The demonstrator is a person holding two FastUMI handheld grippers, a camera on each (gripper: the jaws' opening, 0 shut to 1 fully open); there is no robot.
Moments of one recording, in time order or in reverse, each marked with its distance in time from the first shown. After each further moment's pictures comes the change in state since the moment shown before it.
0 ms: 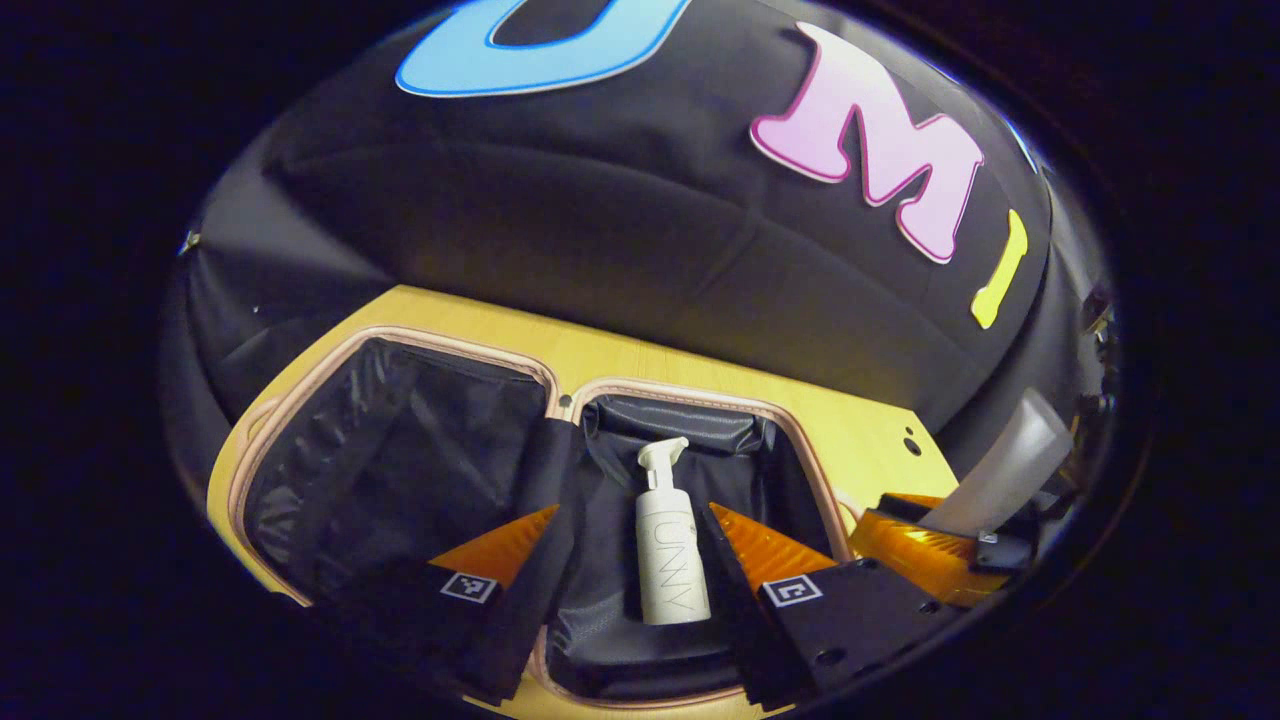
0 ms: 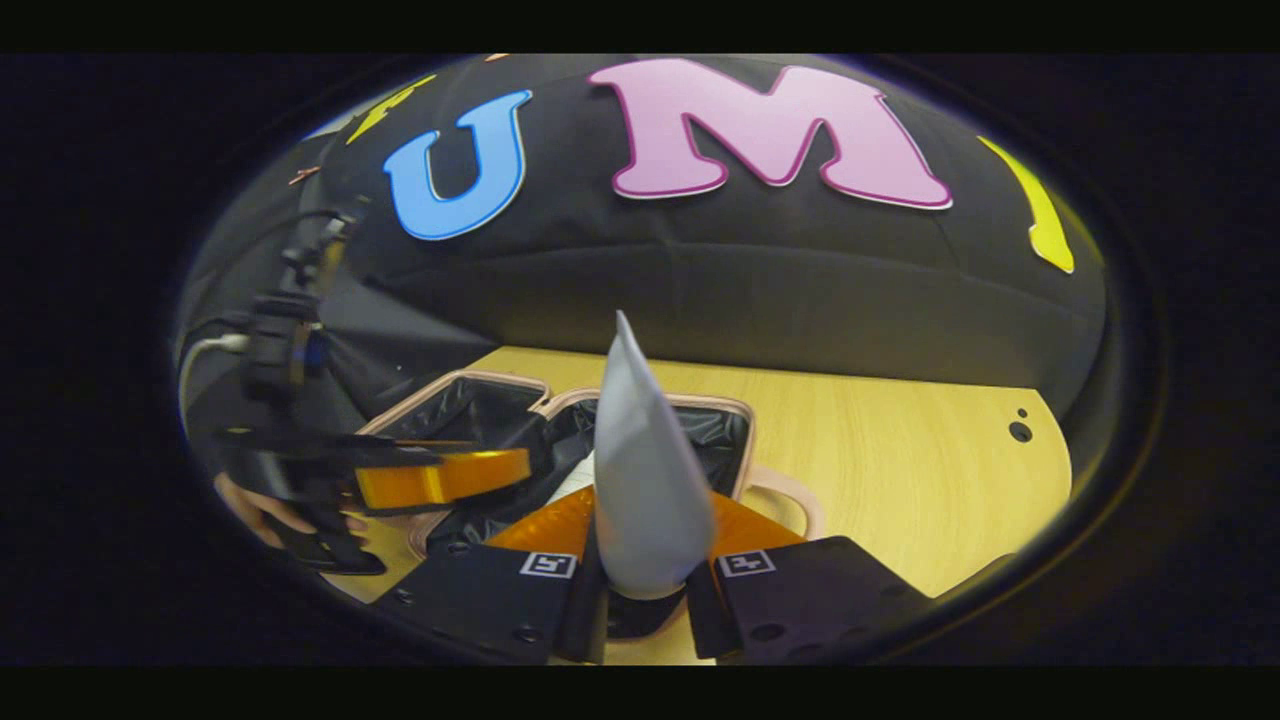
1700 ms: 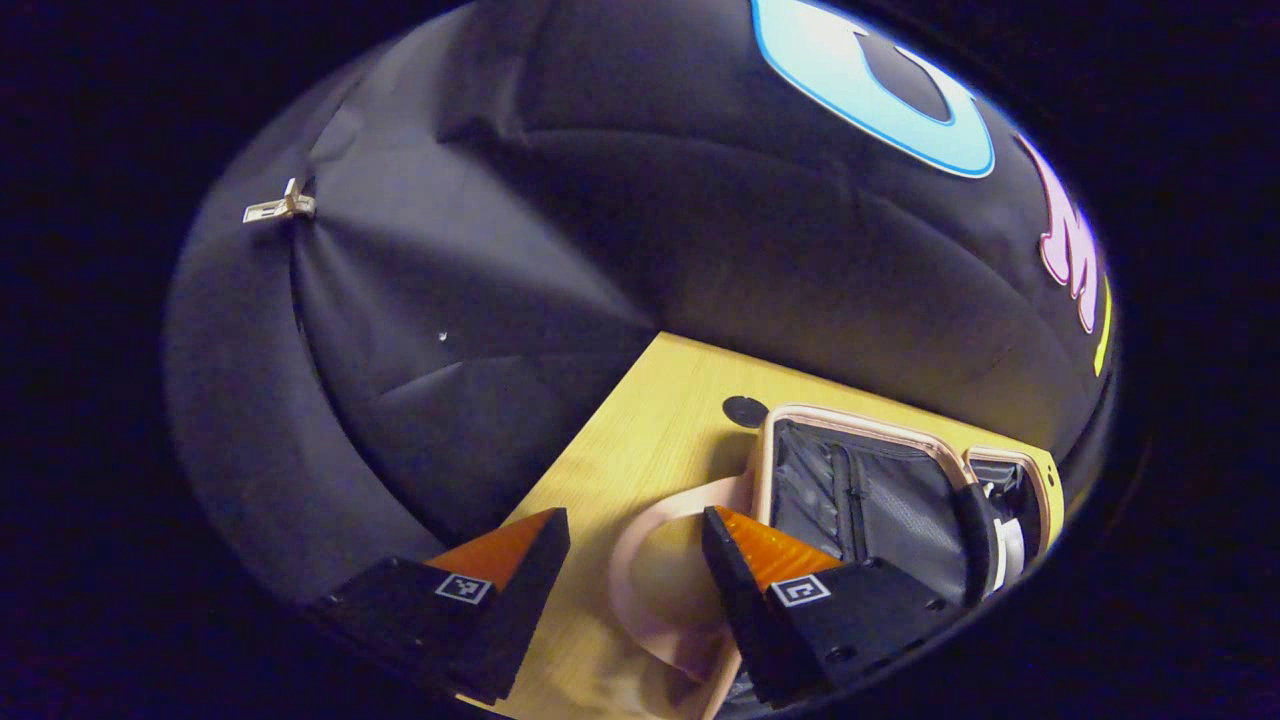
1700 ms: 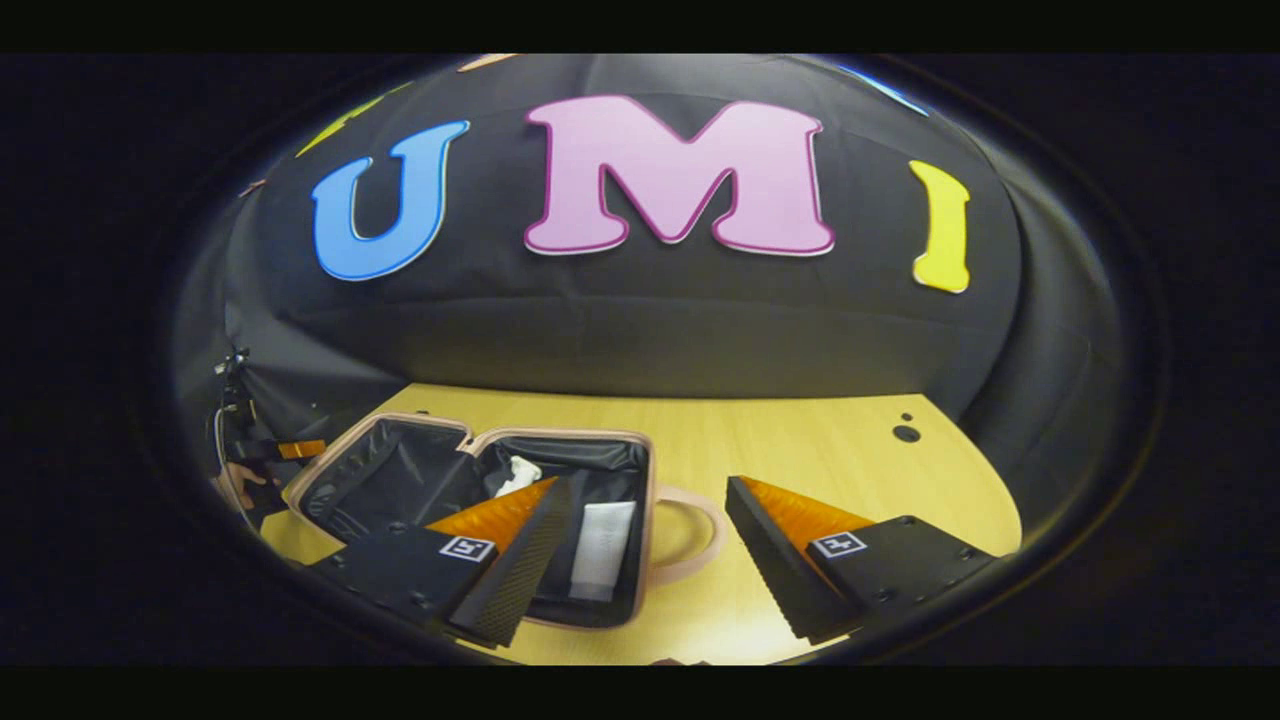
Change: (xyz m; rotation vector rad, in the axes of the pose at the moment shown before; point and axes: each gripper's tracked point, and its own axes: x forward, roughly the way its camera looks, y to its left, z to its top) left arm 0.009 0.346 0.048 -0.075 -0.039 0.335; right arm -0.089 -0.063 0.054 0.042 -0.139 -0.311
